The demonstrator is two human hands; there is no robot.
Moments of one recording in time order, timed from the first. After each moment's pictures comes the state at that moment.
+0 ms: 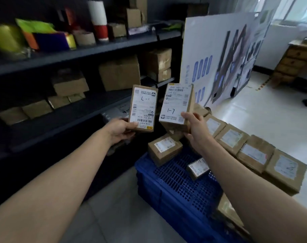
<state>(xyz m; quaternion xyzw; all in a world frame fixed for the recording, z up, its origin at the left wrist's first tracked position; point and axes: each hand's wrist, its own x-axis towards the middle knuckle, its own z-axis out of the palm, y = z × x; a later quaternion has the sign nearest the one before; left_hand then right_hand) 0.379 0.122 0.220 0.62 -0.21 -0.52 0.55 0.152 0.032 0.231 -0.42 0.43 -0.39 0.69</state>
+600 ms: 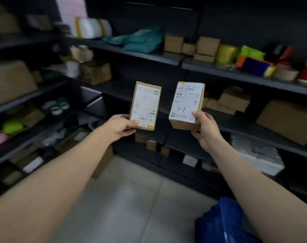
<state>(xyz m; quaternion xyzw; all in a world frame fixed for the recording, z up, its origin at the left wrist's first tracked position) 0.387 0.522 0.253 0.62 0.13 -0.11 0.76 0.365 0.254 0.281 -0.61 0.15 -0.02 0.78</state>
